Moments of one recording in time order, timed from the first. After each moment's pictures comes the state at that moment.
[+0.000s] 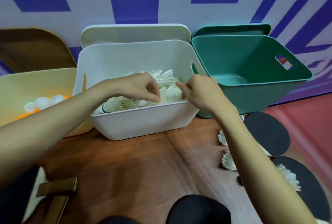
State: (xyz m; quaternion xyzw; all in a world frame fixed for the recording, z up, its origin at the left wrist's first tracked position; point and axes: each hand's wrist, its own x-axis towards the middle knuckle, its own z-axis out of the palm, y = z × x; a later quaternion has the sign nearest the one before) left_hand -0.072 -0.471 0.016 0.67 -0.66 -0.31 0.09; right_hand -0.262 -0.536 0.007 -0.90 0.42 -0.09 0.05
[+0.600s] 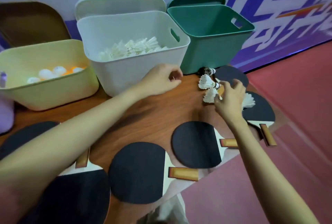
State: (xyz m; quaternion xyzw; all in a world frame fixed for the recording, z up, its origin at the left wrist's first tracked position) left_hand -0.174 -0.360 -0.020 0.55 -0.75 -0.20 0.31; right_hand -0.418 -0.382 -0.078 -0.70 0.67 -0.25 0.02
